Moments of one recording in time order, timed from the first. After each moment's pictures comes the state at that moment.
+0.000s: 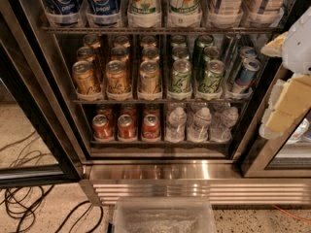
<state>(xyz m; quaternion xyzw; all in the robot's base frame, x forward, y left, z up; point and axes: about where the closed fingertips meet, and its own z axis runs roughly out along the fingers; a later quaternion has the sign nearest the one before) 0.431 -0.208 0.972 -0.60 0.78 0.00 0.18</state>
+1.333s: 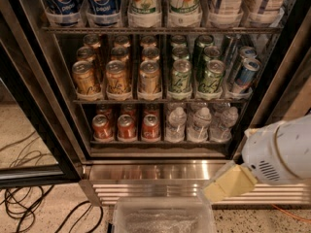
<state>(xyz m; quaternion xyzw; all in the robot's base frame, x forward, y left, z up) 0.364 -0.152 0.840 -0.38 0.88 0.11 0.25</state>
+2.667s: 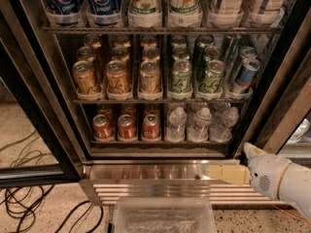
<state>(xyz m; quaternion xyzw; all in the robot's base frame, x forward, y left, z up) 0.432 -0.185 0.755 -0.16 0.83 0.27 0.46</state>
